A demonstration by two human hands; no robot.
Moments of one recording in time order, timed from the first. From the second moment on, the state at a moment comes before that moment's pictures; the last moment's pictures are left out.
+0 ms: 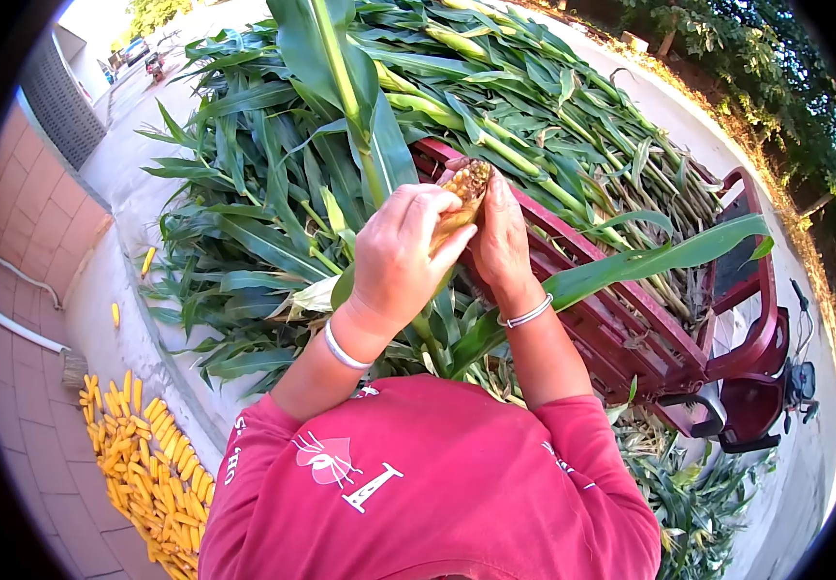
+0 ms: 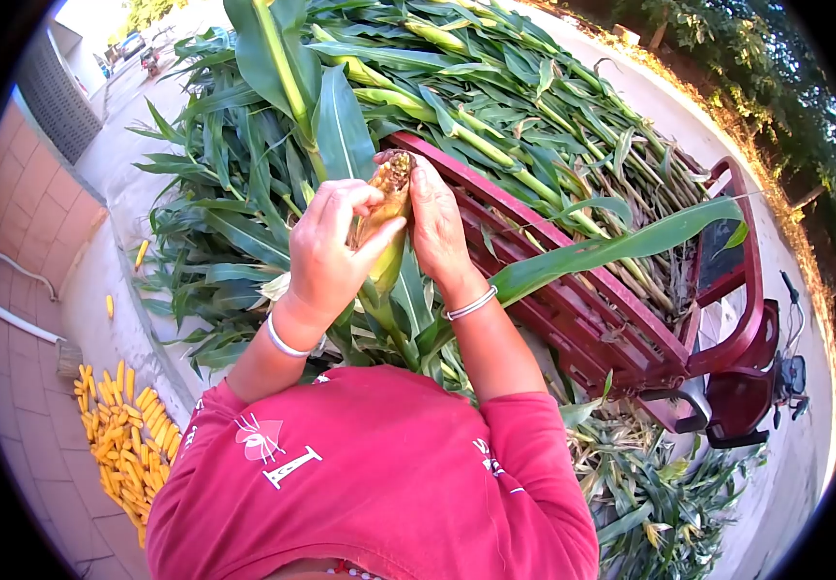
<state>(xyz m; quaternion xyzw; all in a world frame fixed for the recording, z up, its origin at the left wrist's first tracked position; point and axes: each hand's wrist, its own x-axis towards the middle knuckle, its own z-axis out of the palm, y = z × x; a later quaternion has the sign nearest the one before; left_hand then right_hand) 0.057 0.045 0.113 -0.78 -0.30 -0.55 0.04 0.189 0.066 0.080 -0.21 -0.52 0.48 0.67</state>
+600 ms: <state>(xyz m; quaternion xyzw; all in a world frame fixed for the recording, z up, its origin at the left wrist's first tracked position) 0.038 0.020 0.115 -0.83 -0.30 -0.46 0.05 0.180 0.056 0.075 -0.21 -0.57 0.46 0.65</state>
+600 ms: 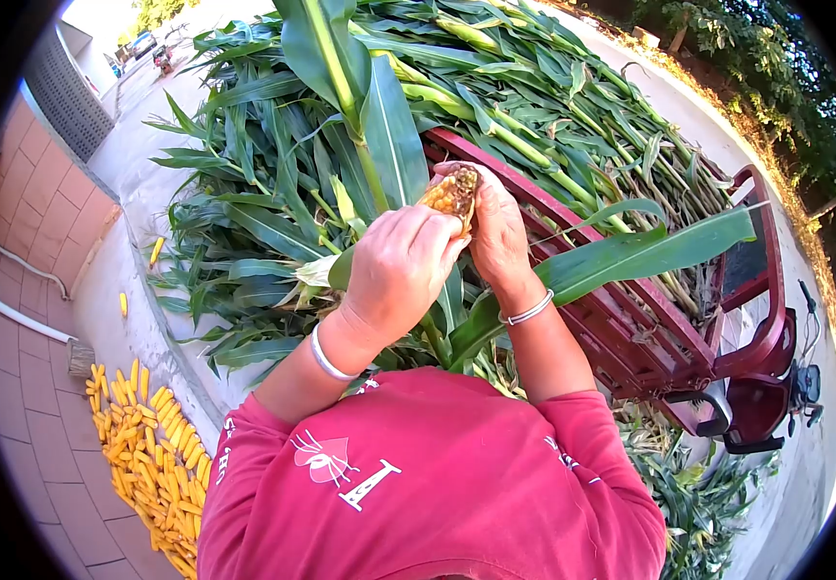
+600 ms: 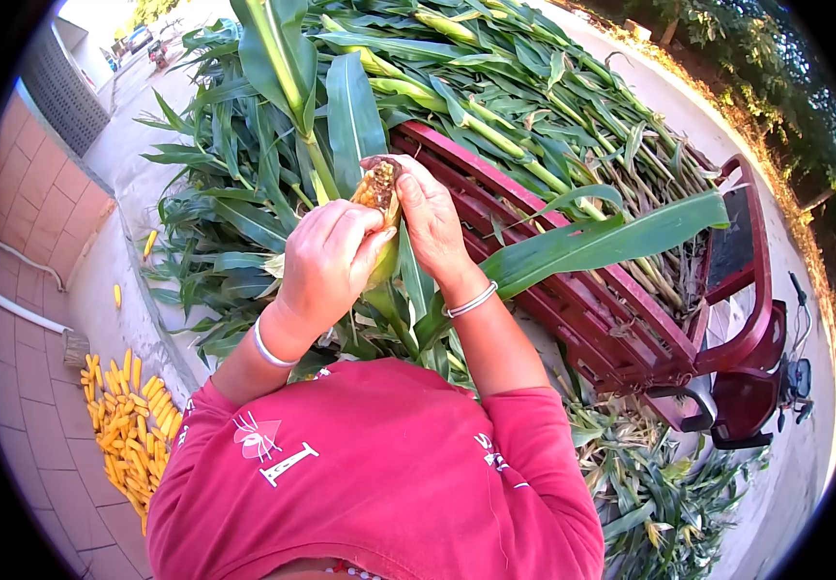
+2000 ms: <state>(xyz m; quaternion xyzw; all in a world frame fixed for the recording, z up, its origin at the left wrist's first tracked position) 0.026 -0.036 -0.031 -0.68 -0.29 -0.35 -0.58 0.194 0.086 0.060 -0.15 -0.61 0.45 0.64</state>
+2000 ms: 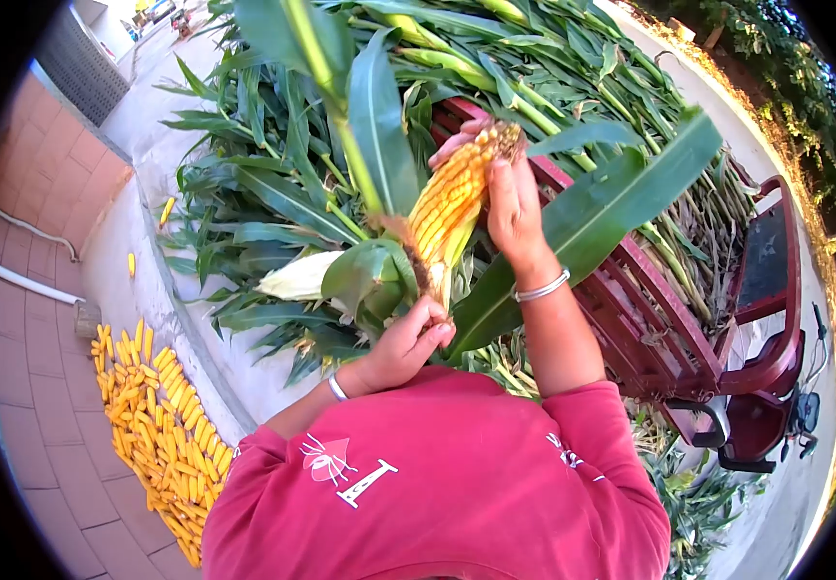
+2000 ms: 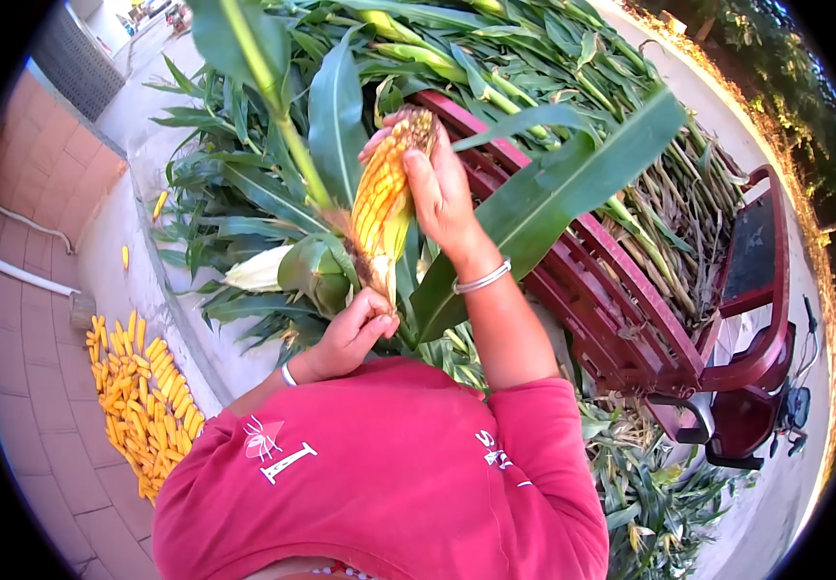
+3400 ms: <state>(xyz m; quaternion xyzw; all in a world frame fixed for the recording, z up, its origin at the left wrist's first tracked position) 0.111 0.065 0.092 -0.75 -0.31 -0.46 -0.36 0.229 -0.024 -0.139 -0.43 -0.71 0.24 0.51</state>
